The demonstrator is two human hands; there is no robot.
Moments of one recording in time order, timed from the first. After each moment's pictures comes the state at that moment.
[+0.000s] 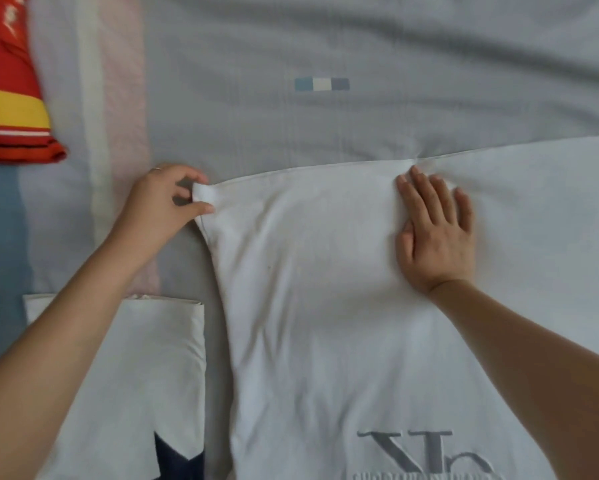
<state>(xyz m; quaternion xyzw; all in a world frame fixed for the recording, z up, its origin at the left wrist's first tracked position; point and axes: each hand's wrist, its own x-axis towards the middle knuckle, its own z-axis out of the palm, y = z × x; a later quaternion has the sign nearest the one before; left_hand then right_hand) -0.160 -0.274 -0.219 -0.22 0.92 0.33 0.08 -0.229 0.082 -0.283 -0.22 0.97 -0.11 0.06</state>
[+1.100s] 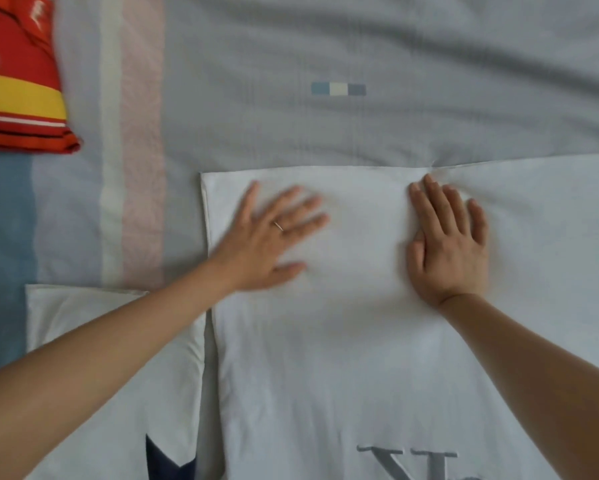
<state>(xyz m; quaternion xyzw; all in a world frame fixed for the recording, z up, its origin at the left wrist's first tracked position) -0.142 -0.194 -0.277 0.18 0.98 -0.05 0.09 -0.228 0.083 -0.286 -0.23 0.97 -0.10 0.06</state>
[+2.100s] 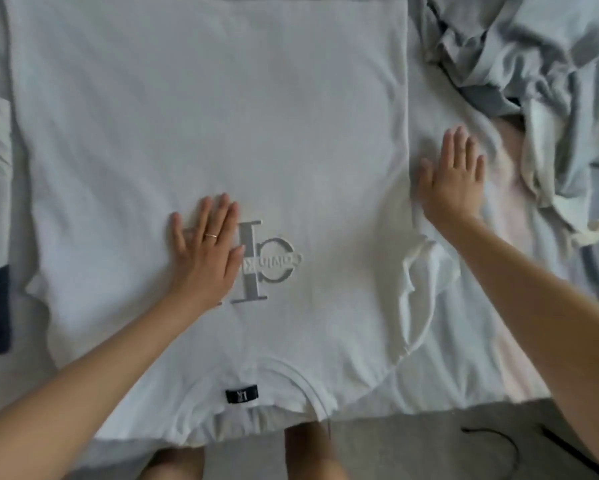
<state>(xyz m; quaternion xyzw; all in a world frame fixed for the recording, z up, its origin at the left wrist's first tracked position) 0.080 0.095 -0.263 -0.03 0.99 0.06 0.09 -0.130 0.410 -0.231 -0.01 1.00 -0.03 0.09</state>
